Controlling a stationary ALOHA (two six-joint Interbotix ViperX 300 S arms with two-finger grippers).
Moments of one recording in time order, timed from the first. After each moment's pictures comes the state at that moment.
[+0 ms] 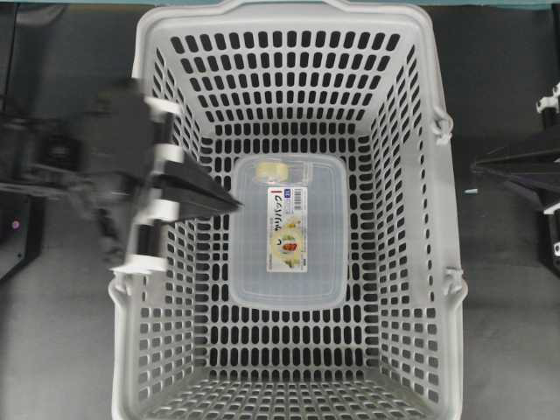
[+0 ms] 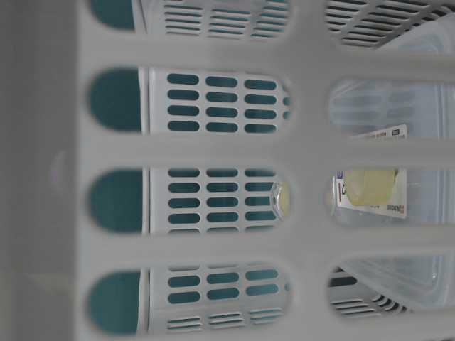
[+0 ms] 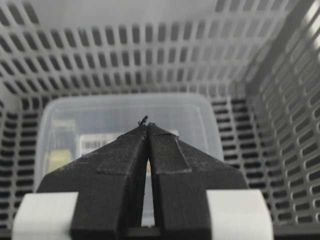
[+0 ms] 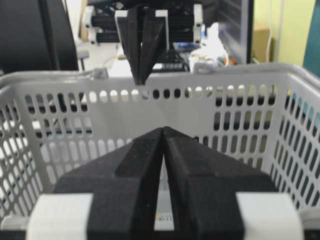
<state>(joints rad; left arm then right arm) -0.08 -0.37 0.47 0.04 0.46 -0.03 0.00 -0.96 1.18 0.01 -0.26 0.02</state>
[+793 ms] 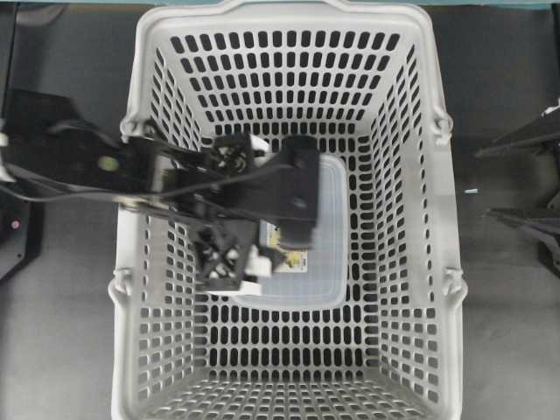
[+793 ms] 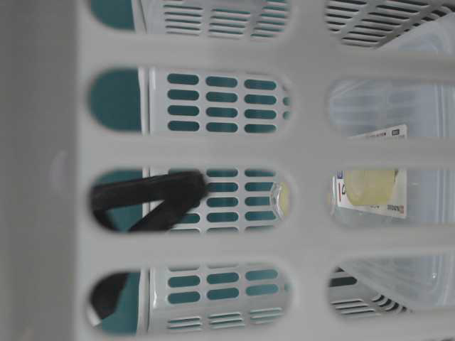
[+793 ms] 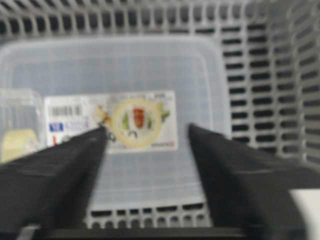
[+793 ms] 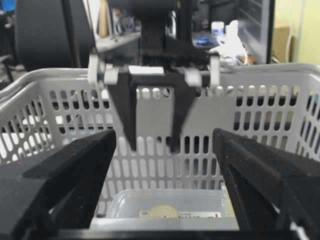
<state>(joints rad) -0.10 0.00 0.14 0.04 0.84 -0.07 0.06 -1.00 1.18 0.01 -0.21 0.02</state>
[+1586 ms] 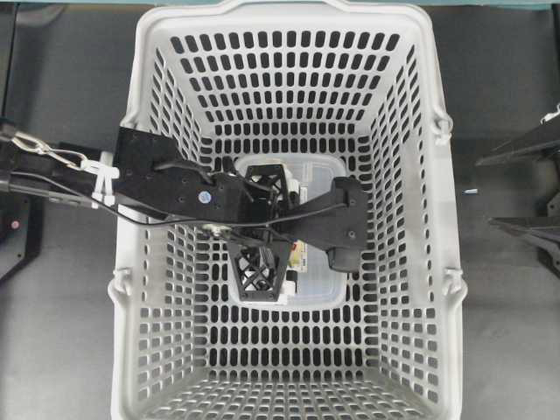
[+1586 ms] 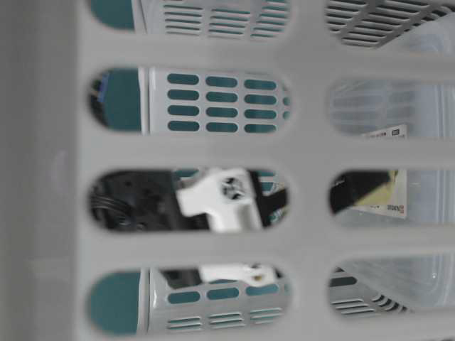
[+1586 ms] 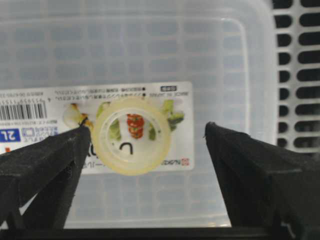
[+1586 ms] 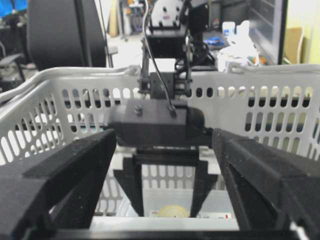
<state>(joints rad) -0.09 0.21 0.10 0.04 0.89 -0.08 0.08 -1.00 1.18 0.01 -0.21 0.02</state>
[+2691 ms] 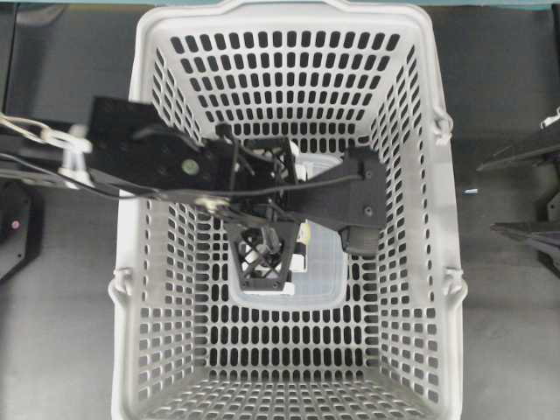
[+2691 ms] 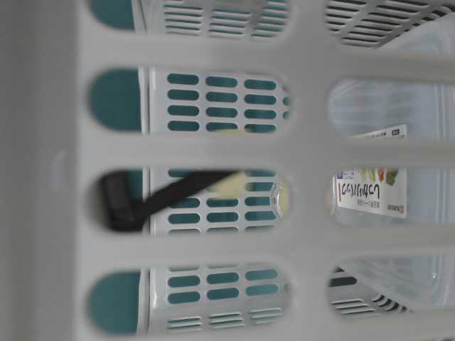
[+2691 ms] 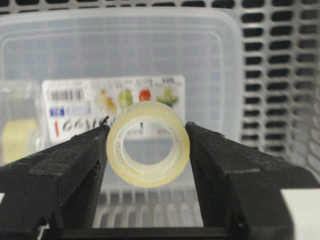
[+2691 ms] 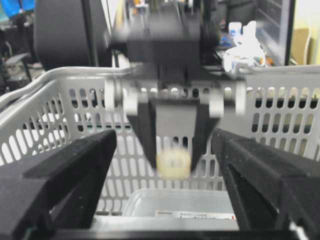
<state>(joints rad) -0.09 0.16 -0.15 0.04 1.18 -0.06 0.10 -1.00 1.18 0.01 -0.22 0.02</state>
